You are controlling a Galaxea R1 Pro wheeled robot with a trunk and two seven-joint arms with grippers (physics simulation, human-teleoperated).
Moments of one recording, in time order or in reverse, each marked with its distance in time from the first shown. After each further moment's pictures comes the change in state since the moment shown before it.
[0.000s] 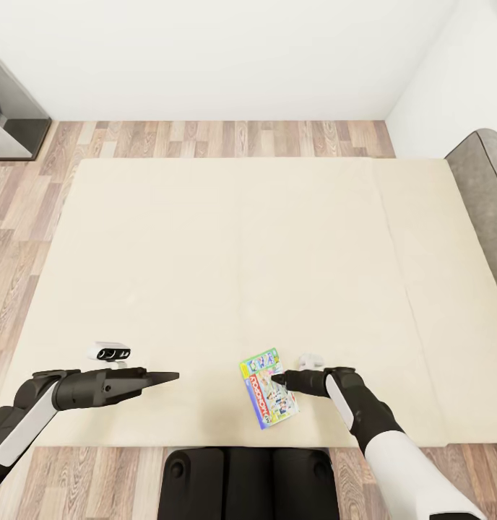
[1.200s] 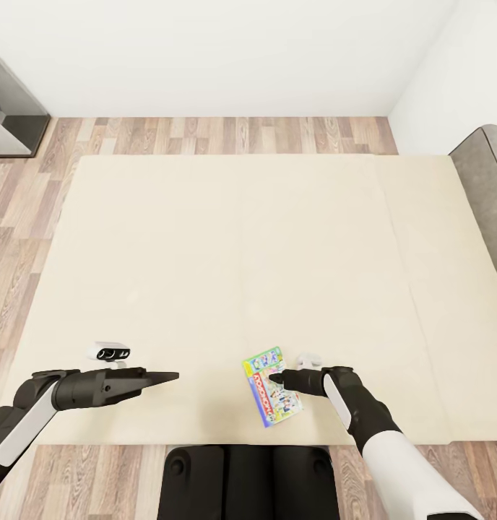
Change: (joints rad) left arm 0.000 0.002 0.000 0.000 0.001 0.000 0.000; right arm 0.000 0.012 0.000 -0.006 -0.003 0.003 -0.001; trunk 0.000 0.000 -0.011
